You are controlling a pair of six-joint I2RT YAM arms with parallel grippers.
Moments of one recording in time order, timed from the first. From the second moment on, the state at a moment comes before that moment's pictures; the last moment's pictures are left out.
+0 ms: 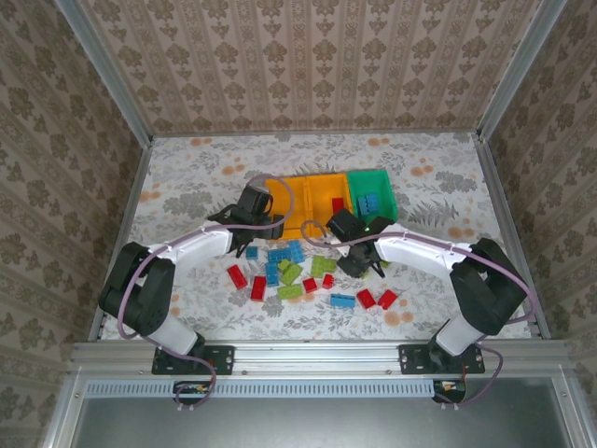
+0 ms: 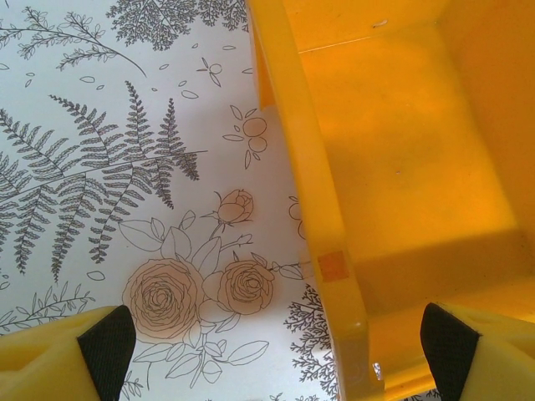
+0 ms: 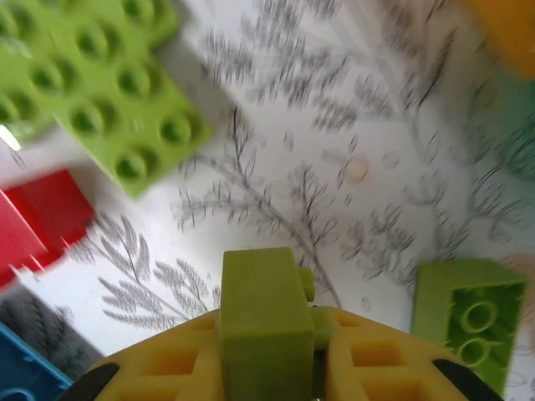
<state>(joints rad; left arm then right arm) -0.58 1.55 0.90 -0.26 -0.21 -0.29 0.70 1.59 1.01 -0.75 0.14 -0.07</state>
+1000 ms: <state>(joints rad) -0.58 1.34 0.75 -0.24 -0.30 -0.36 0.61 2.01 1.55 -0.38 -0.17 0.61</state>
